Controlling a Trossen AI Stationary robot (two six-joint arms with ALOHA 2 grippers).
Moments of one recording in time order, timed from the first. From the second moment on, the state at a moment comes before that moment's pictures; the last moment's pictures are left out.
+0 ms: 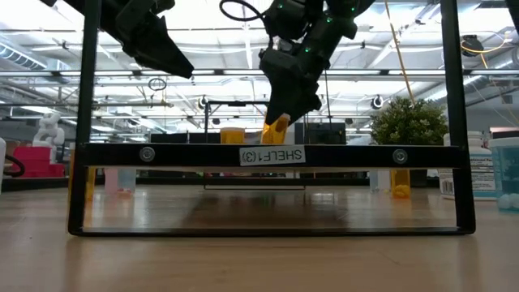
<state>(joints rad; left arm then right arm) -0.13 1.10 0.73 -0.23 -0.44 -0.11 -0.19 1.77 1.34 -0.58 0.00 0.28</state>
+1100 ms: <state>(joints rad) -0.13 1.10 0.73 -0.23 -0.44 -0.11 -0.18 1.77 1.26 -0.49 0.13 0.47</state>
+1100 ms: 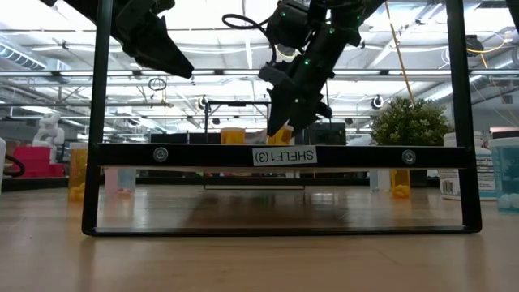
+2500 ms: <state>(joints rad) -0.13 1.10 0.73 -0.23 -0.42 -0.11 -0.13 1.68 1.26 -0.54 0.18 0.34</state>
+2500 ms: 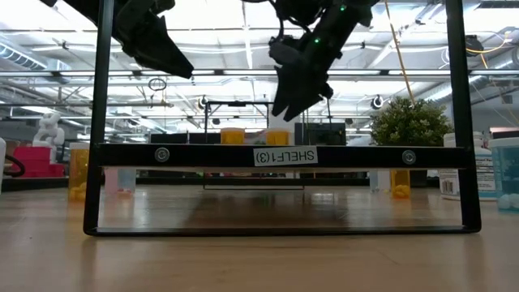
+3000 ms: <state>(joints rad) -0.13 1.10 0.73 -0.23 -0.41 -0.11 -0.04 1.68 1.05 -0.29 0.15 0.29</state>
